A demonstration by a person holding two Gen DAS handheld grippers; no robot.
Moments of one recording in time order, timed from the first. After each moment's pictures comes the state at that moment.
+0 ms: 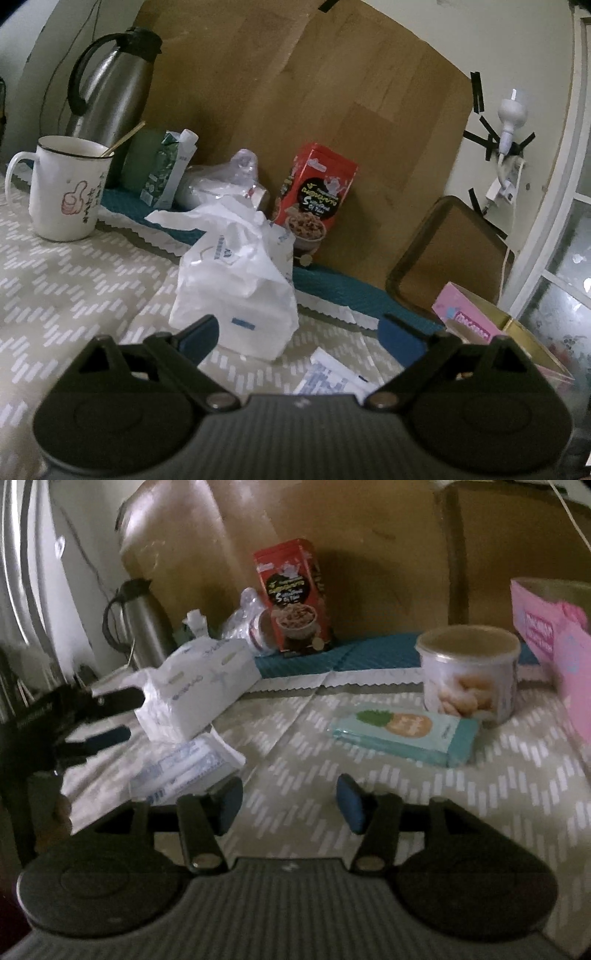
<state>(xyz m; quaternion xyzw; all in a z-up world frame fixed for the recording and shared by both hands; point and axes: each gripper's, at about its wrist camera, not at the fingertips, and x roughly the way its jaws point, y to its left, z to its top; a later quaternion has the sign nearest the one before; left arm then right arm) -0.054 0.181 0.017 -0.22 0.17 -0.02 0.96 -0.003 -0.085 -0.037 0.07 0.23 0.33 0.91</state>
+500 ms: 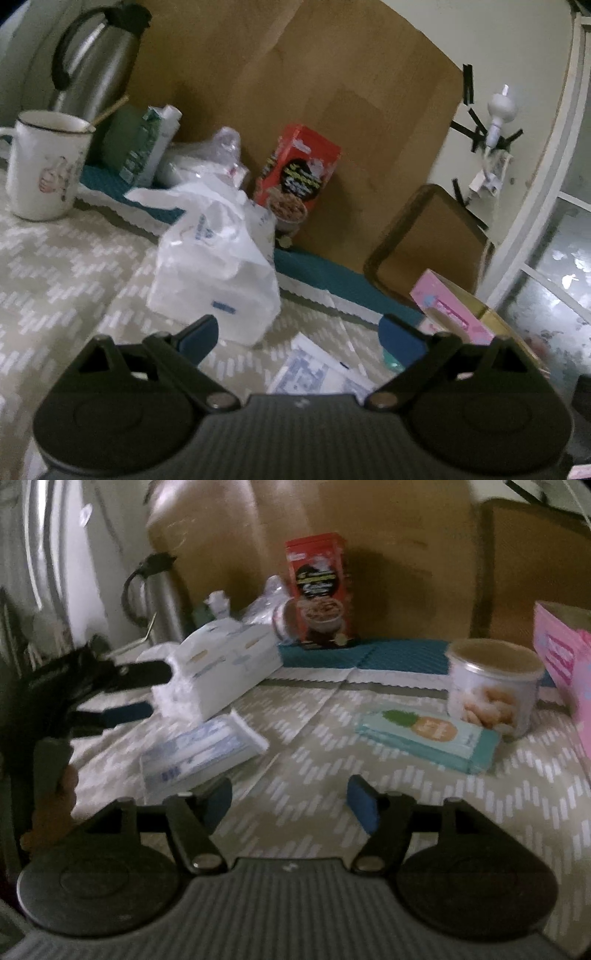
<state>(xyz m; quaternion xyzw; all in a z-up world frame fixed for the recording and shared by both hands) -0.046 0.184 0.013 -0.24 0.19 -0.07 0.95 -0.021 -0.077 -0.038 0.01 0.22 0.35 0.91</state>
